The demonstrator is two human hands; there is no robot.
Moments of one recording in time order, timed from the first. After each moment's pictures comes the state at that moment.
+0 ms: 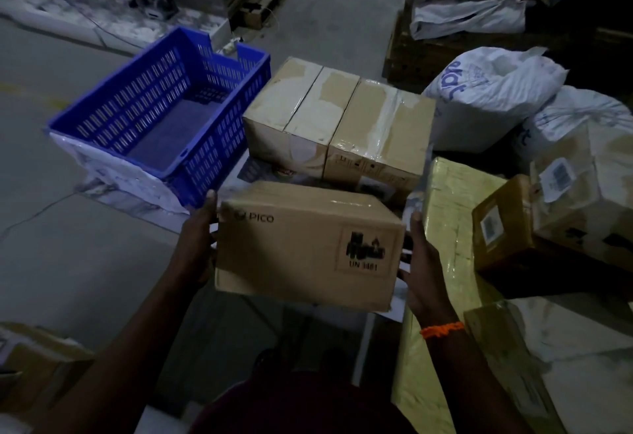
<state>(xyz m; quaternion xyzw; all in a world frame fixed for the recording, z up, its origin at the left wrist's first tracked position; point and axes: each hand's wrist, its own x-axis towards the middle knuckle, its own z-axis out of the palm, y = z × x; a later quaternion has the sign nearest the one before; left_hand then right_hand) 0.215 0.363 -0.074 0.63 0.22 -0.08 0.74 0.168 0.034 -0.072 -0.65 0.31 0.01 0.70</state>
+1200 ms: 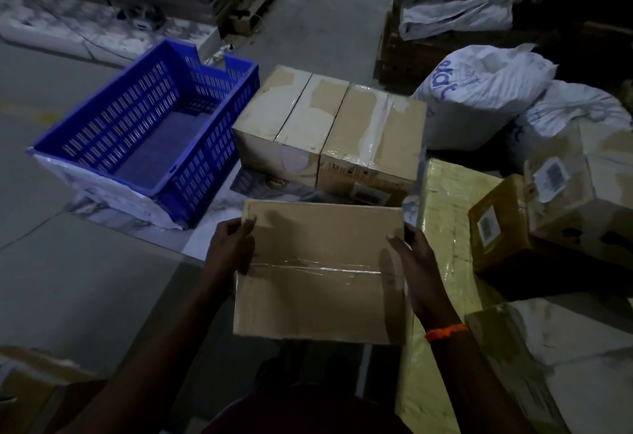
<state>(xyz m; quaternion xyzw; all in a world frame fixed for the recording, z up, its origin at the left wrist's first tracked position) 0.230 0.320 -0.087 0.72 0.18 -0.12 0.65 0.187 0.008 -0.113 -0.70 0.23 -0.02 0.68</state>
